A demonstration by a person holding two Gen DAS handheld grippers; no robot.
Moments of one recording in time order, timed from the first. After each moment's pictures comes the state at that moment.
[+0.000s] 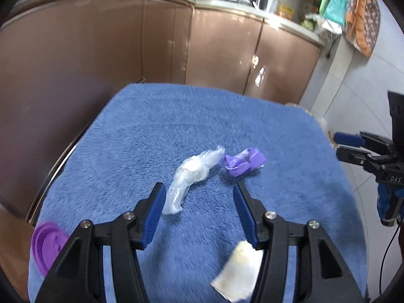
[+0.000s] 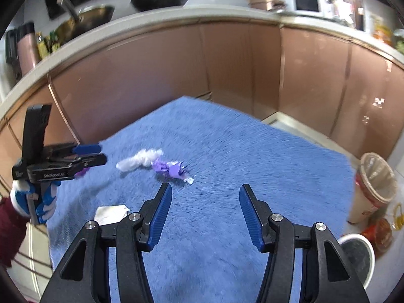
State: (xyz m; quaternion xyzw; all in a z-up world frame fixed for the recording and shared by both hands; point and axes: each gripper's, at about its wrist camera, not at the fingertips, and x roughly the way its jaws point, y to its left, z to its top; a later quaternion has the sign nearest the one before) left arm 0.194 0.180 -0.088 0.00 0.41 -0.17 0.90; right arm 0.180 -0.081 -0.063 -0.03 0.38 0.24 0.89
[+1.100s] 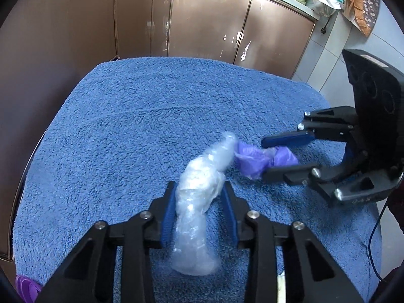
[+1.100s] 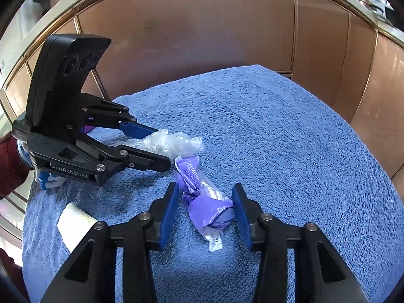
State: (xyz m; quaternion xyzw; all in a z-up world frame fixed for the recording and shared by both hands) left arm 0.262 0.164 -0.143 0.03 0.45 -0.22 0.86; right arm 0.271 0.010 -0.136 -0.13 0.40 0.40 0.82
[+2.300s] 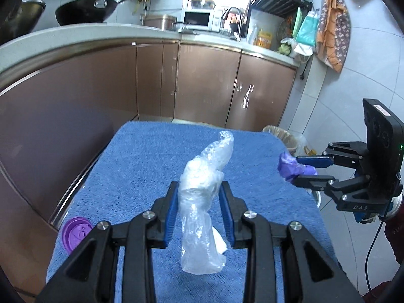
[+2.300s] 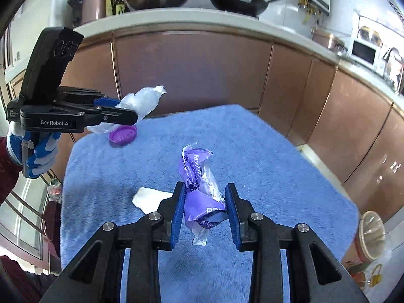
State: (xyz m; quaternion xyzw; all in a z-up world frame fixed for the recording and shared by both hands) left arm 0.082 0.189 0.016 0.00 0.32 -0.20 0.93; right arm 0.083 -0.036 0.006 -0.16 0.31 0.31 0.88
